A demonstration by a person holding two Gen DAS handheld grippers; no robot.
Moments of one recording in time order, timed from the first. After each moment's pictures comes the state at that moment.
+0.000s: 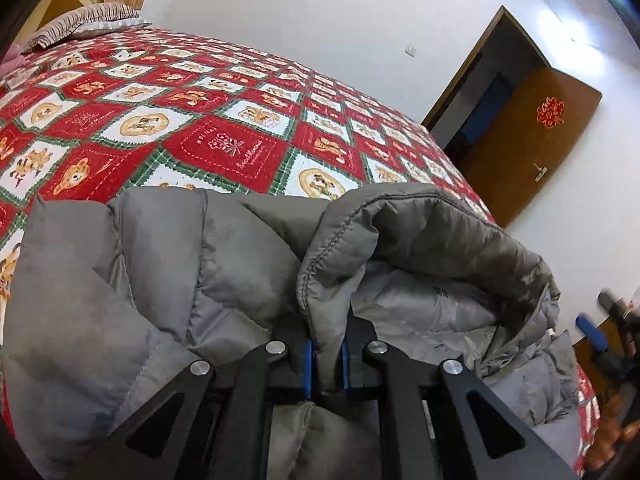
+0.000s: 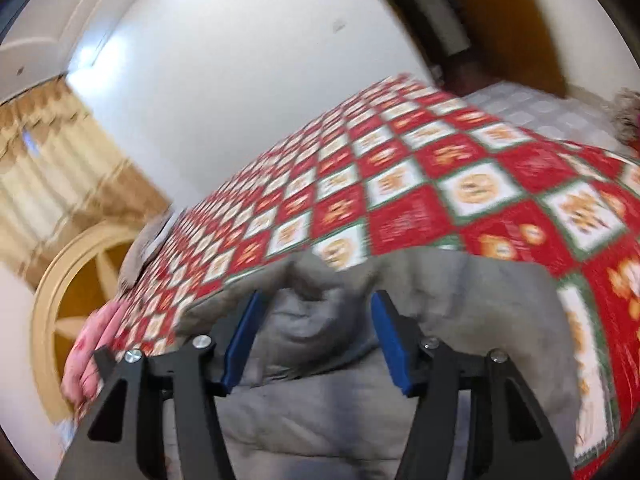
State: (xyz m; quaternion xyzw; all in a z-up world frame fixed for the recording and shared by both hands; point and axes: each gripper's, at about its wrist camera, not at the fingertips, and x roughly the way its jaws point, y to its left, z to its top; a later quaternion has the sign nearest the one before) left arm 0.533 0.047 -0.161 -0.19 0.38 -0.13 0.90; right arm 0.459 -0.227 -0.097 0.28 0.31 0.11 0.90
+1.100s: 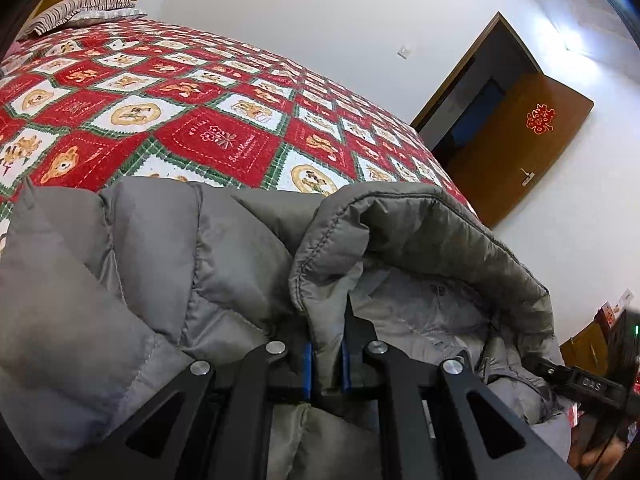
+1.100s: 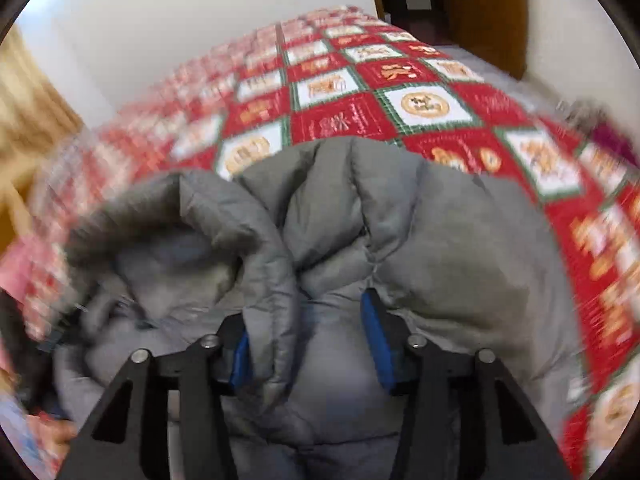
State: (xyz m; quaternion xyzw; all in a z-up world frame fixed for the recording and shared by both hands) left arm 0.535 0.053 -0.168 -0.22 0.37 -0.16 0.89; right arm 0.450 -0.214 -0.154 0.22 0.44 0.00 0.87
